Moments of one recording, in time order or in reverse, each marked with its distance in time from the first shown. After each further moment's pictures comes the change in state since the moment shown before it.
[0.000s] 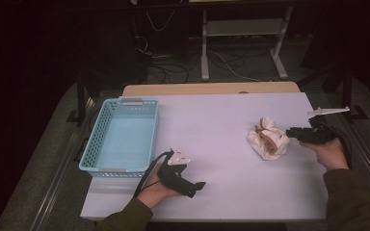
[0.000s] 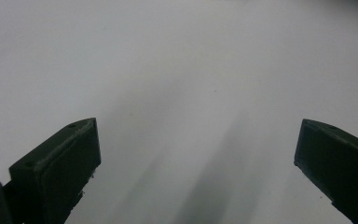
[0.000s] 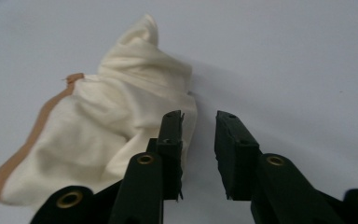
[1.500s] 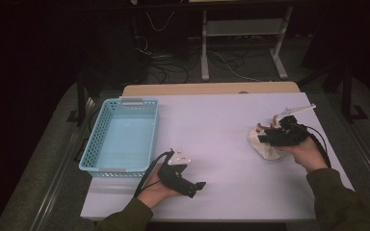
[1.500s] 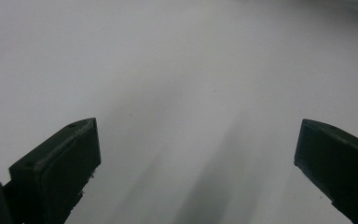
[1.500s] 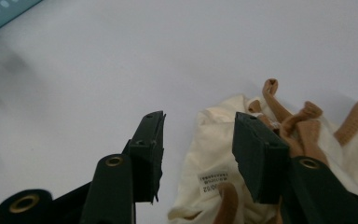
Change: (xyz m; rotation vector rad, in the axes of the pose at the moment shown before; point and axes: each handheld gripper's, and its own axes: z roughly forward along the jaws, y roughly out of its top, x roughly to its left) left arm 0.000 0.000 0.001 -0.001 -0.002 0.004; right arm 0.081 0.027 0.019 0.068 0.128 -0.153
